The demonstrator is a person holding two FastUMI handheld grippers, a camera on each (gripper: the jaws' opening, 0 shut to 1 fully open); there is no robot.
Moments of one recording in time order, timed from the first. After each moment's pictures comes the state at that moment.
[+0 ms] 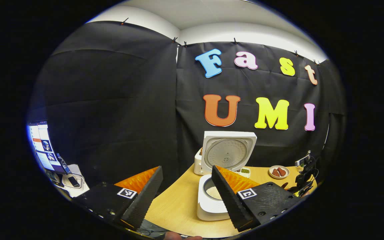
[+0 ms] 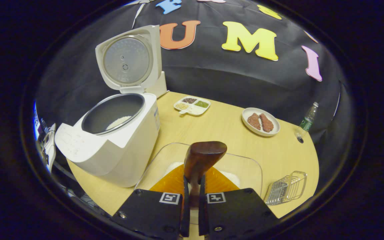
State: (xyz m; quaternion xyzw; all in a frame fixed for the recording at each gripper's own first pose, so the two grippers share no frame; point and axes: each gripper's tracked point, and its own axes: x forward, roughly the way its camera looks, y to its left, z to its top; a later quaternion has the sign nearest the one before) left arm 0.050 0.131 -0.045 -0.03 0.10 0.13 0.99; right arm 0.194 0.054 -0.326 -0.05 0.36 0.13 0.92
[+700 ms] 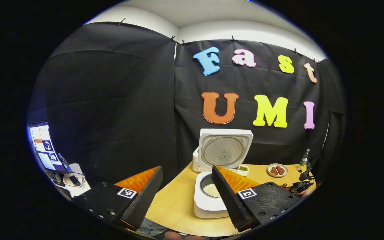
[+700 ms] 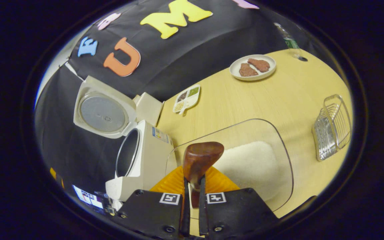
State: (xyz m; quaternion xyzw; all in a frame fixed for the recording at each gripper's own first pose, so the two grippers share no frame) left arm 0.046 0.112 -0.042 -0.02 0.11 0.13 0.98; right arm 0.197 0.033 -0.333 0.32 0.42 0.11 0.84
